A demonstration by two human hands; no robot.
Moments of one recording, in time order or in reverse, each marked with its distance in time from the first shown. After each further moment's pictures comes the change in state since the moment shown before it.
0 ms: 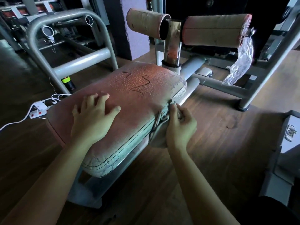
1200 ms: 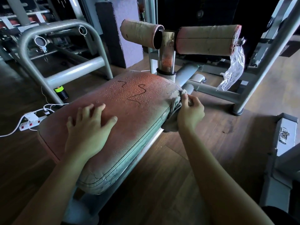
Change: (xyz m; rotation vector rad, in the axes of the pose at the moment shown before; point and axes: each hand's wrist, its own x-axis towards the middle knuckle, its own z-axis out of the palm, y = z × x) left_hand -0.002 0.000 -0.001 -0.013 -0.008 0.006; right_hand 0.083 0.000 0.017 -0.139 0.122 0.021
